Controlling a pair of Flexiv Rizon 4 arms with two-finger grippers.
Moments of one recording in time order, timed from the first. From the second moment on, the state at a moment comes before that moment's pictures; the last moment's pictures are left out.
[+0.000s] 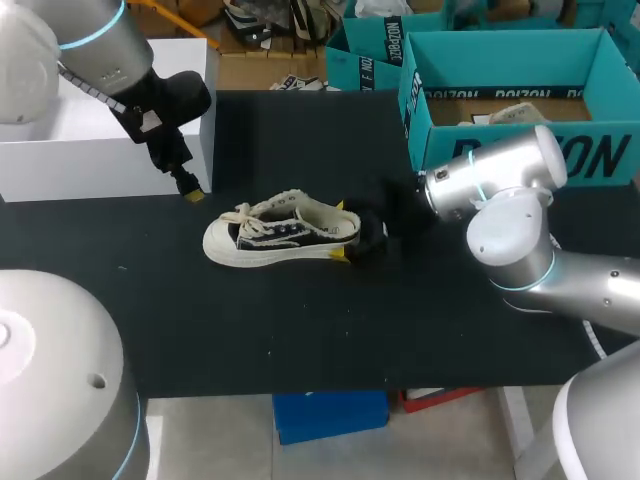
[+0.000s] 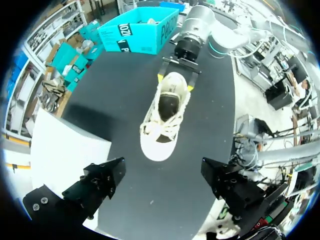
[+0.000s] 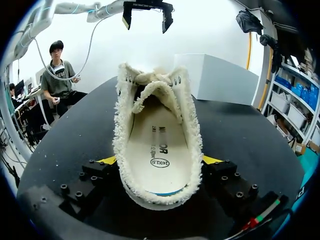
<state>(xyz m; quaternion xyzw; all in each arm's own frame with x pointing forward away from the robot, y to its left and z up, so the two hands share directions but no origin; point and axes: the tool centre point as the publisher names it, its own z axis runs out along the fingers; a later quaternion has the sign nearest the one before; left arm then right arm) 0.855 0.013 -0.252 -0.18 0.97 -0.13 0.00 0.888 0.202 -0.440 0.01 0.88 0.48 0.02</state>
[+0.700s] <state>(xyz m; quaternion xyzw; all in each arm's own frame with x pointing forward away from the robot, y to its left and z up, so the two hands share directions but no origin) 0.858 -0.023 -0.260 -0.27 0.96 -0.07 -0.01 0.887 0.202 -0.440 0.01 0.88 0.48 0.02</state>
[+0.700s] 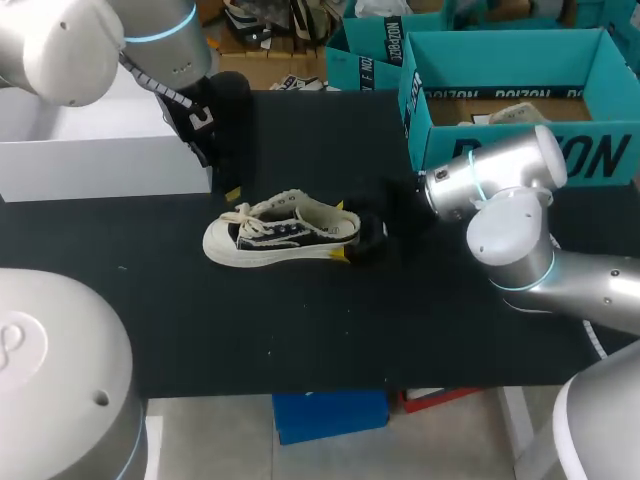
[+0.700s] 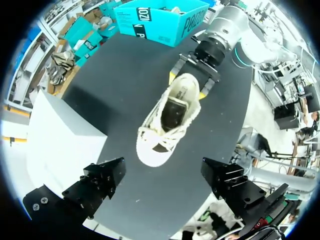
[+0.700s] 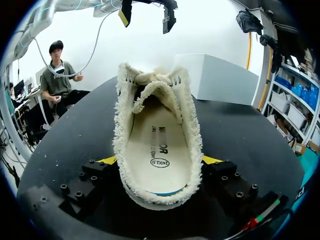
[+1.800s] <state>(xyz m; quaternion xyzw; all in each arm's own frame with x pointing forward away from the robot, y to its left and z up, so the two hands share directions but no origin) 0.871 -0.080 -0.304 -0.65 0.76 0.05 0.02 0.887 0.202 -0.440 0.01 0.88 0.48 0.02</state>
